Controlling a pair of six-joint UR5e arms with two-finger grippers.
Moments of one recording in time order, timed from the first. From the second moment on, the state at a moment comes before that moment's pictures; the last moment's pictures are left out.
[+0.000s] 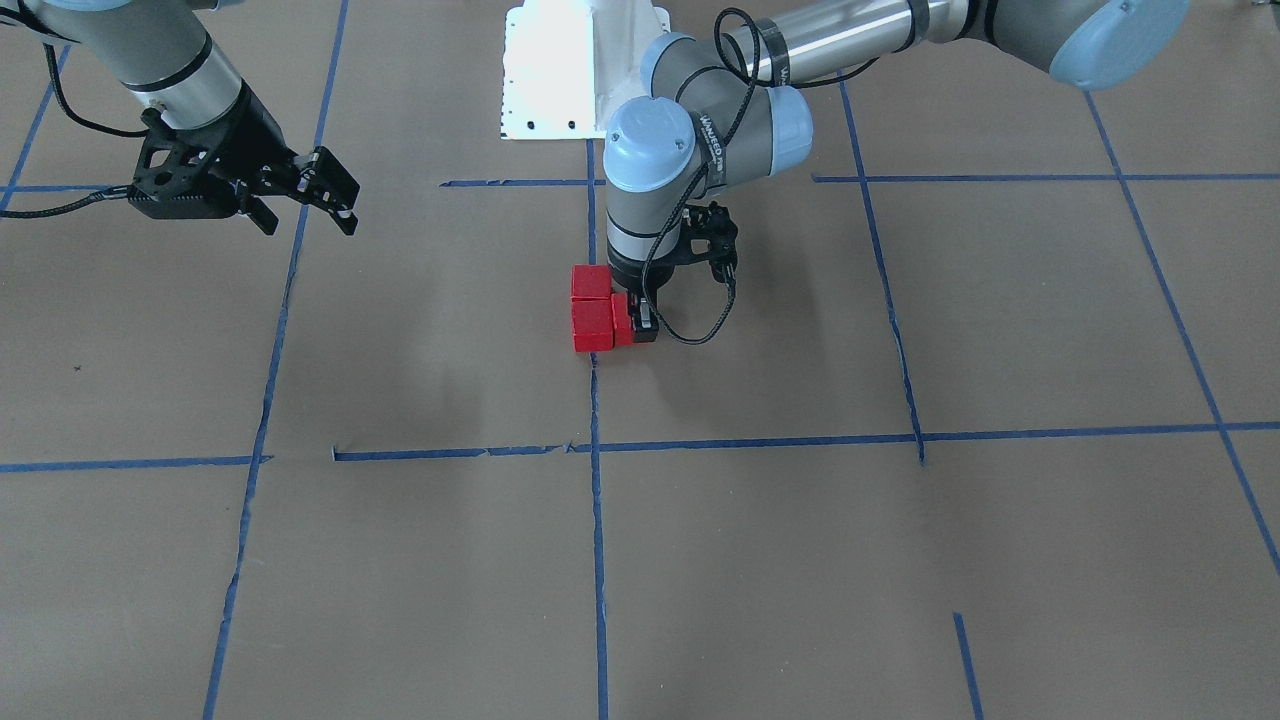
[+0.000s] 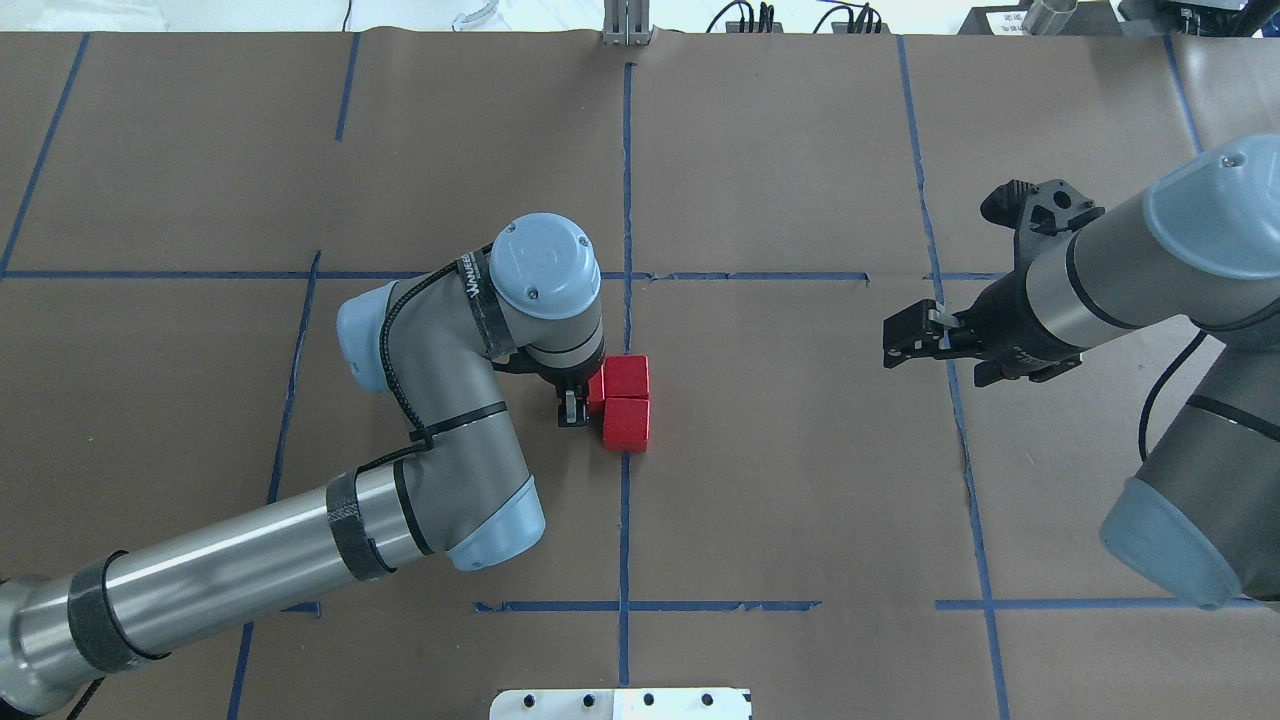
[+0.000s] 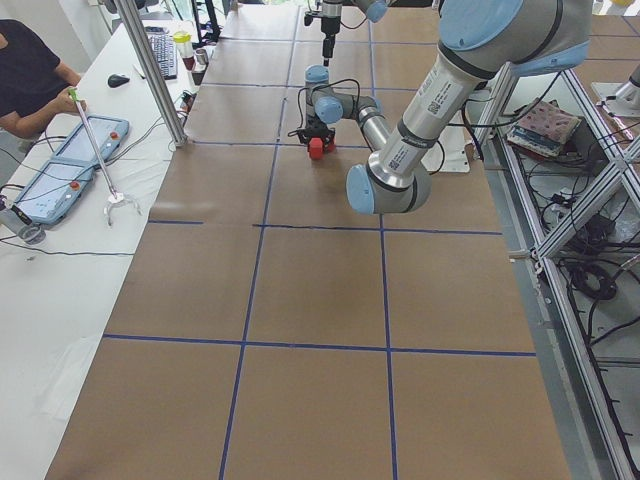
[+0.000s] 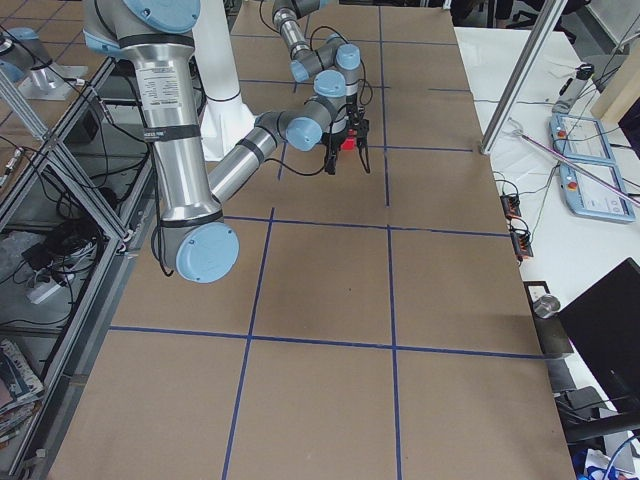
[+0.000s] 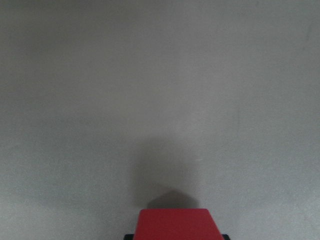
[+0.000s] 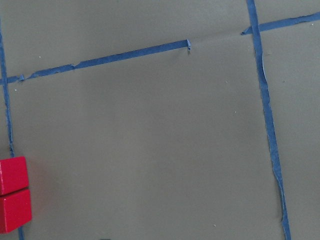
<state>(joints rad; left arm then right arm) -0.50 -2.39 -1.45 -1.63 -1.88 -2.84 0.75 -1.40 2.12 -1.48 2.09 1.24</state>
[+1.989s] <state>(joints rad) -0.58 -2.19 -1.87 -1.45 -1.92 -2.37 0.78 -1.44 2.14 -1.48 2.10 1.21</state>
